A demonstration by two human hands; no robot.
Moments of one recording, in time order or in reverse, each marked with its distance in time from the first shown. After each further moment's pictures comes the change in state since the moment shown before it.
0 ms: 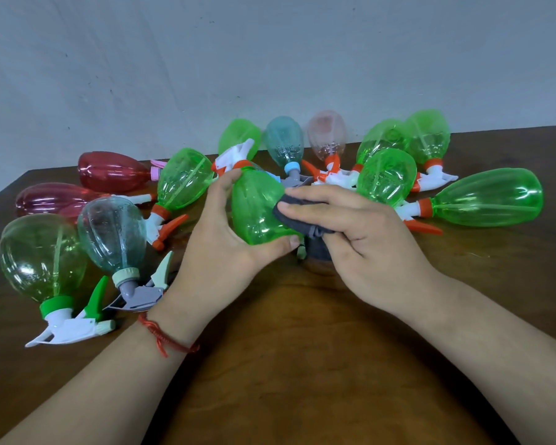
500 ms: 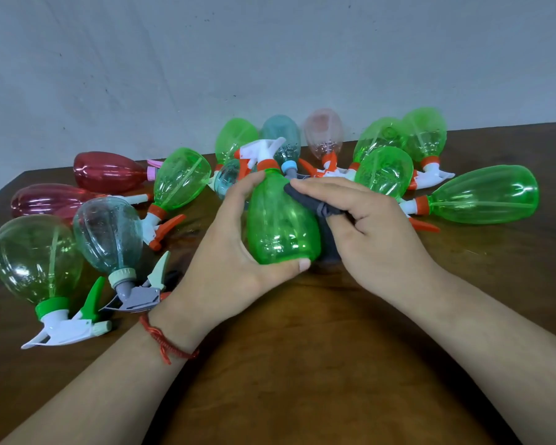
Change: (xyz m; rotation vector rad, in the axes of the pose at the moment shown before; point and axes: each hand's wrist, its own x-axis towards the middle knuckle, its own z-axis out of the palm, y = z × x) left_hand -0.010 0.005 0.004 0.023 -0.161 0.088; right_hand 0.004 0.007 0.000 0.138 0.102 0.174
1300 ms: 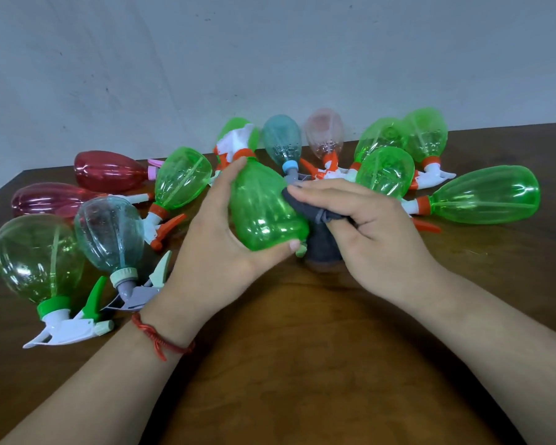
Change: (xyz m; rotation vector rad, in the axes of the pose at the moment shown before) left_hand 0.007 -0.008 -0.010 0.058 0.095 0.040; right_hand -0.001 0.000 -0.001 -0.026 -0.038 -0.064
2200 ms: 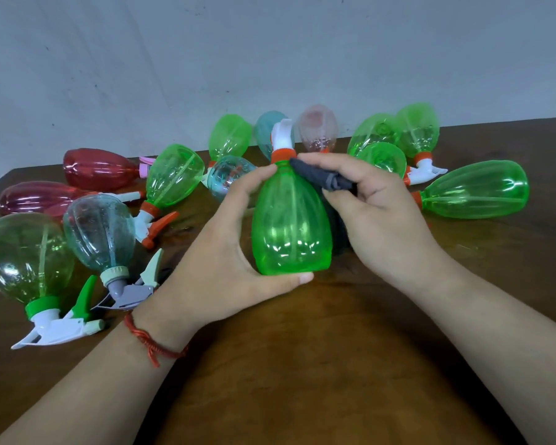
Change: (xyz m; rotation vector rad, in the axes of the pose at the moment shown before) left_hand -0.008 0.019 0.003 -0.016 -0.244 0.137; right_hand 0.010 -0.010 -0.009 0.307 0.129 0.193
